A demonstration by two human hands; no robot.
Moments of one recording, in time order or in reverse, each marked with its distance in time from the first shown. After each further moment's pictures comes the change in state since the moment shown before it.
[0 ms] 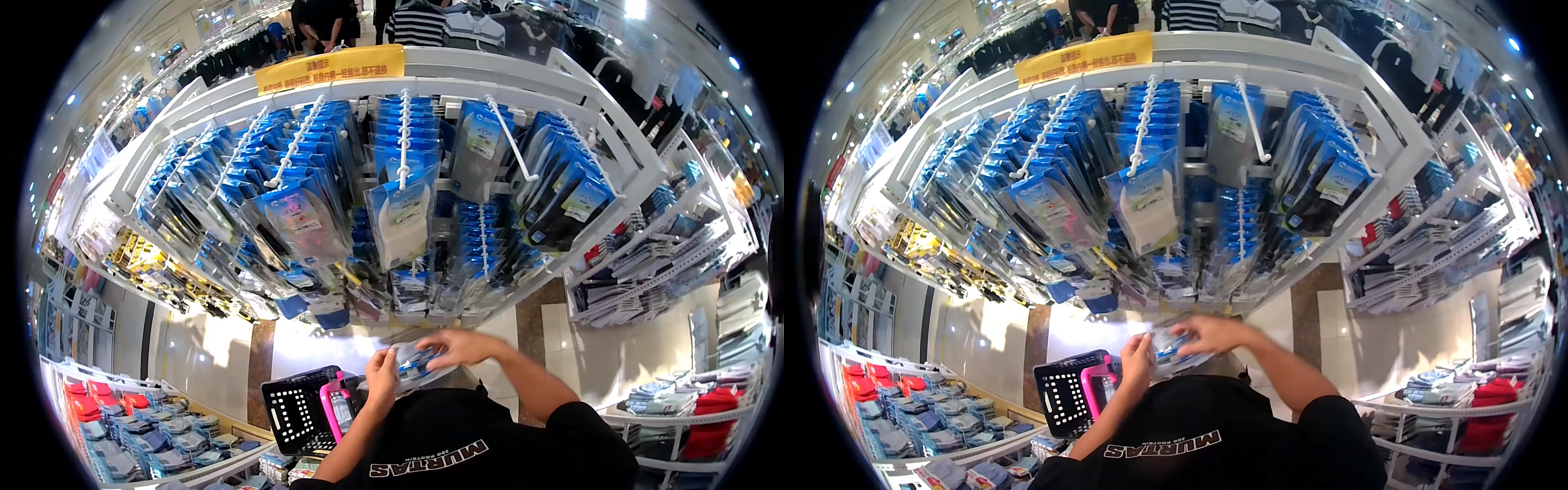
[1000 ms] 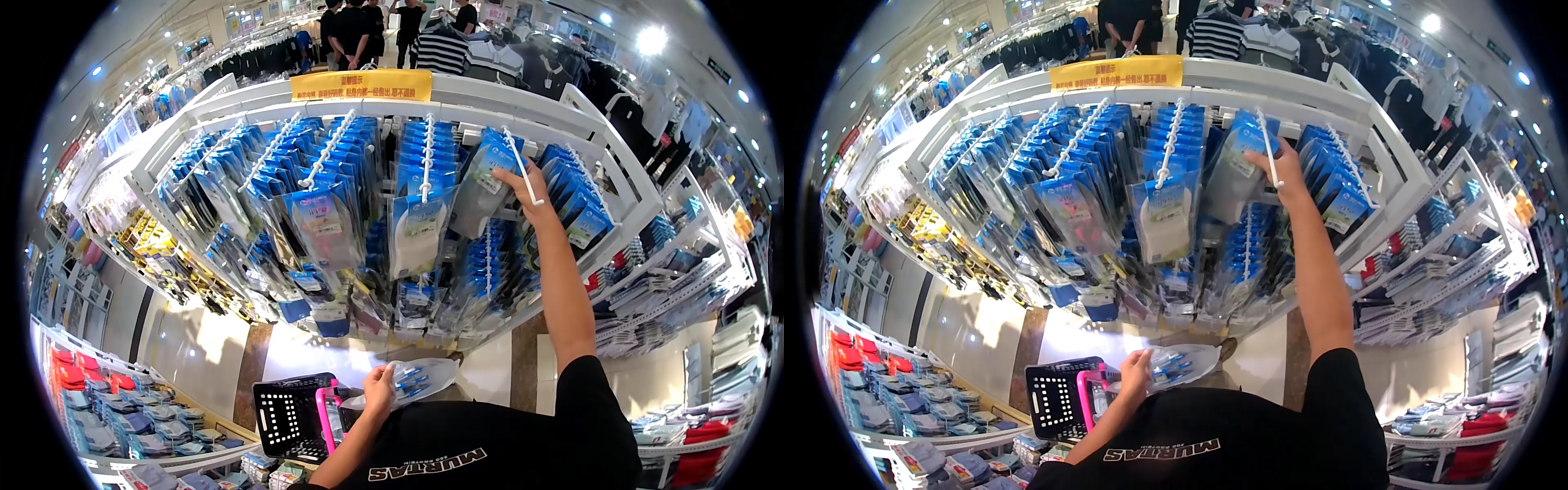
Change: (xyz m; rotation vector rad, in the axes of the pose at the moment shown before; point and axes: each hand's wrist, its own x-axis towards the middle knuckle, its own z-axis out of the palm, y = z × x) left_hand 0.000 -0.029 -0.019 -0.006 0.040 -0.057; right_hand 0.031 -0.056 -0.280 0.321 1.077 -0.310
